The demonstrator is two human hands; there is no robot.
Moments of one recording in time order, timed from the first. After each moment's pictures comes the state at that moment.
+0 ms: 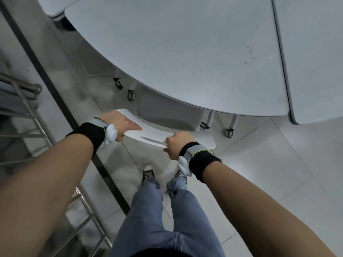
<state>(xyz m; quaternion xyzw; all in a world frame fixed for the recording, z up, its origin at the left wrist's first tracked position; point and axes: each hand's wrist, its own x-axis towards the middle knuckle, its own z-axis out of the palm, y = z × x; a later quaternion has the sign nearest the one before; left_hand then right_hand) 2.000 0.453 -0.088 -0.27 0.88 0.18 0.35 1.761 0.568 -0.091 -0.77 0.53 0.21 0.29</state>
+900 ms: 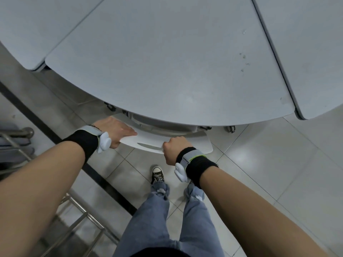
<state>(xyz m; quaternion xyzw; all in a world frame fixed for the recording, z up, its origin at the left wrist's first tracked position) 2.007 0.315 -0.092 -0.12 0.91 0.11 0.37 1.801 0.477 -0.087 -0.72 0.58 0.19 0.32</state>
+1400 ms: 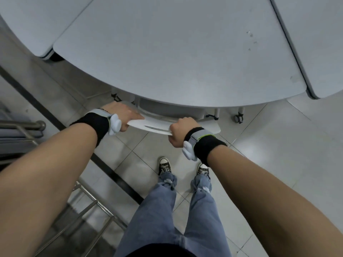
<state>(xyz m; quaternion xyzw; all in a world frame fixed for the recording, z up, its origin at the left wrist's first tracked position) 2.001 0.332 -0.086 -0.15 0.91 0.11 0.37 1.802 0.492 -0.088 -0.71 0.62 0.15 0.28</state>
